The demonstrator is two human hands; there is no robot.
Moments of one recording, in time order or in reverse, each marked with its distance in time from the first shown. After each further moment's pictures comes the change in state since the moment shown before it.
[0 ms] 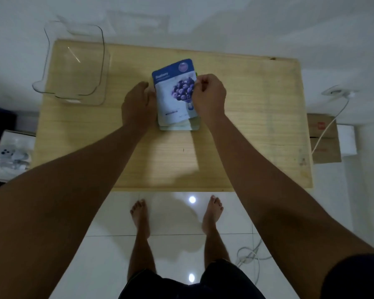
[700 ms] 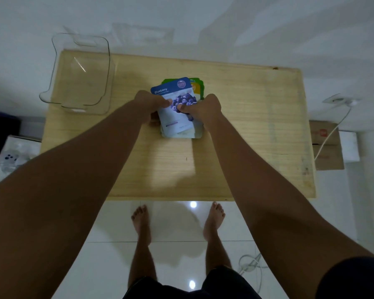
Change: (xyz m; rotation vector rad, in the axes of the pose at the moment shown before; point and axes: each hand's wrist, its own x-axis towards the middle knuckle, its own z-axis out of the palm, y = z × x) left_hand 0.047 0.034 -0.006 -0.467 -0.509 -0.742; right_hand 0.020 0.003 0.012 -0.139 -0.333 0.330
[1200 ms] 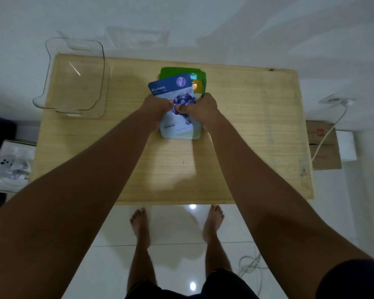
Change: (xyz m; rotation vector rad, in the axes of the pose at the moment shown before) left_hand 0.001 -0.006 0.028 -0.137 -0.086 0.221; right_hand 0.005 0.000 -0.004 0.158 -0.072 -0.035
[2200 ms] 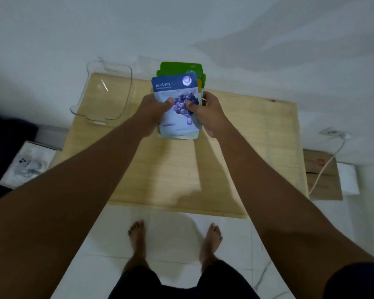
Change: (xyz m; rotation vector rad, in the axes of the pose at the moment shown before) left_hand -0.041 0.032 -0.044 -0.048 -0.085 0.355; right_hand -0.027 -0.052 -0.010 0.251 -0.115 -0.297
